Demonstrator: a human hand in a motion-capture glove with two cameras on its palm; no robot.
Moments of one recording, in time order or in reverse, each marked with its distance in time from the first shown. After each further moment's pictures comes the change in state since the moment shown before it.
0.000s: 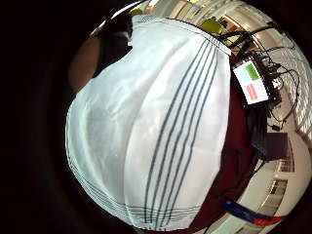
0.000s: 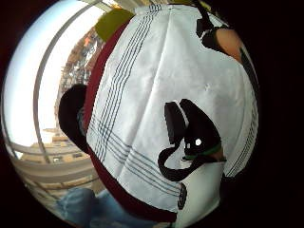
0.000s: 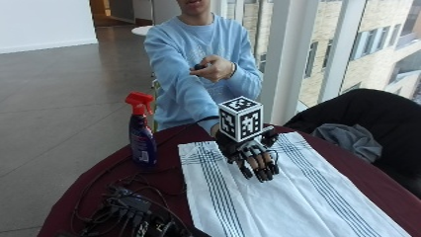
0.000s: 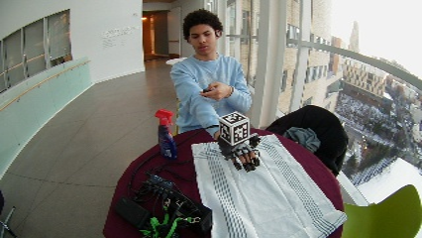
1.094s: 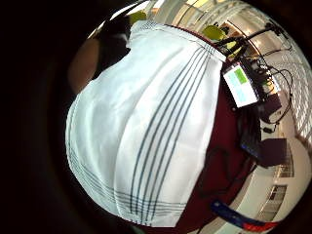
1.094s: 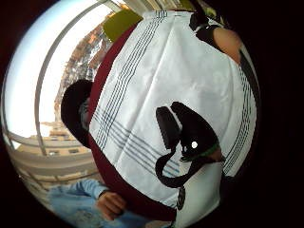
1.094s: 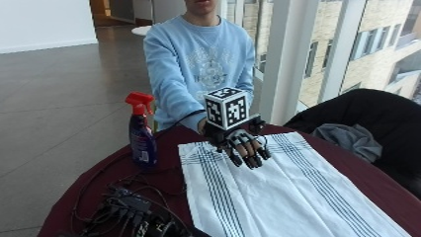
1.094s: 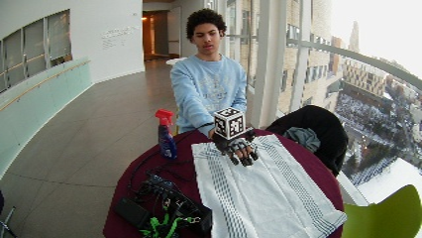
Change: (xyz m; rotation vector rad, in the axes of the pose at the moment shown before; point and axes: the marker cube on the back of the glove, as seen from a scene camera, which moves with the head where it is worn) arm 0.022 0.026 -0.029 0.041 -0.012 -0.089
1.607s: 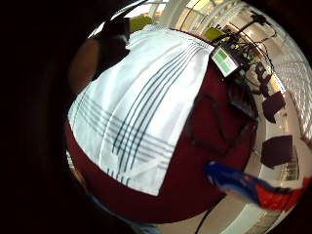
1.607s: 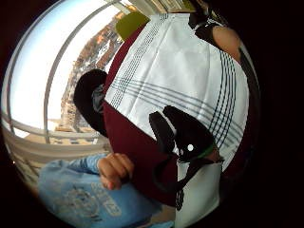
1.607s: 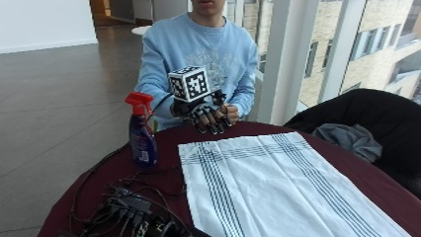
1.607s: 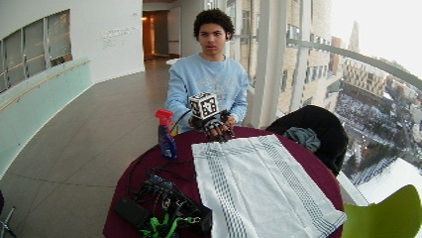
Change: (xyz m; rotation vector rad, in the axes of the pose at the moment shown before) arm 0.005 0.137 -0.042 0.037 -0.061 -0.030
